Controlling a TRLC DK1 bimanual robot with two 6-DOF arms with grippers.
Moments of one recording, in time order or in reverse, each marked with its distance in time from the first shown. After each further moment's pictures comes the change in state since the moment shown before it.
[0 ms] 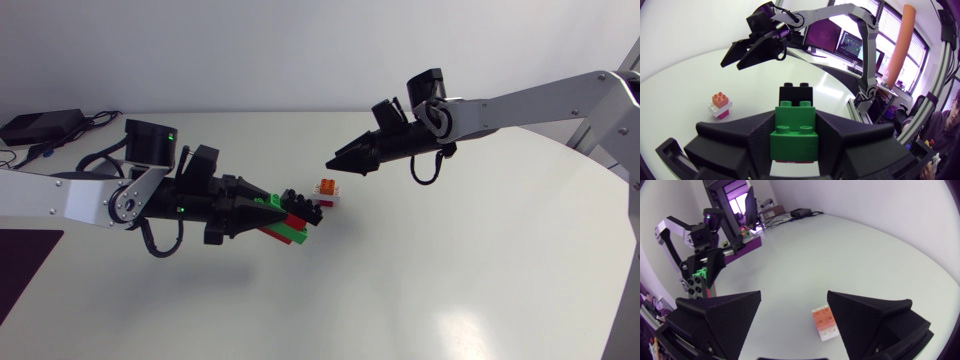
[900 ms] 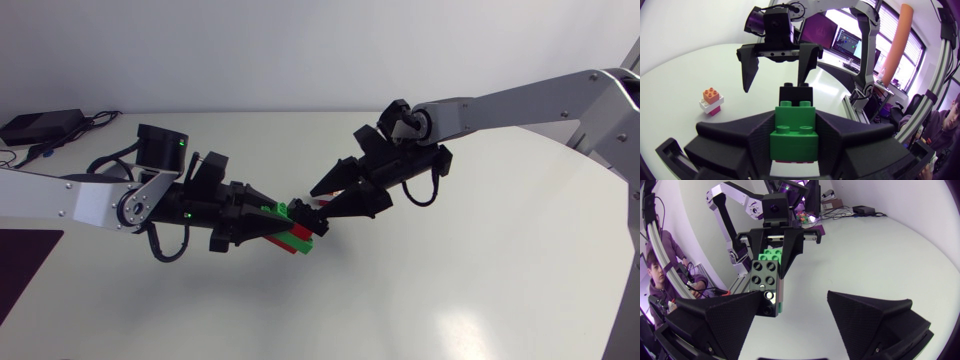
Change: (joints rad) left arm -0.035 0.015 0.000 -0.022 0.001 0.016; right arm 0.109 -0.024 -0.003 -0.594 -0.217 -0.639
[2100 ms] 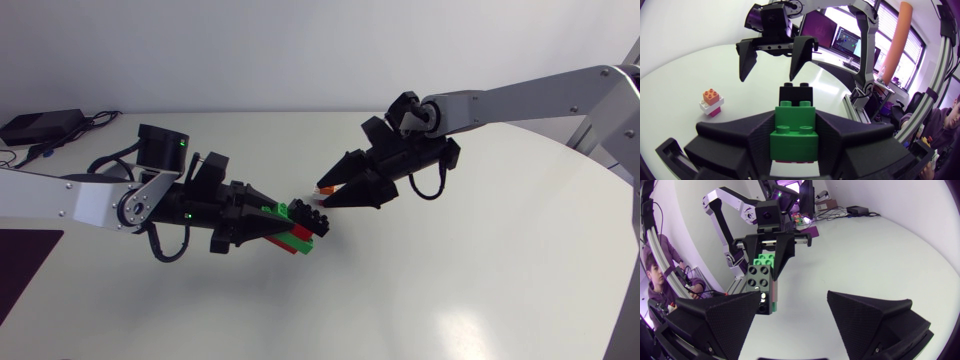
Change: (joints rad) left arm -0.003 0.000 0.000 -0.007 -0.008 0.022; right arm -0.028 -0.004 0.029 -0.026 0.009 0.022
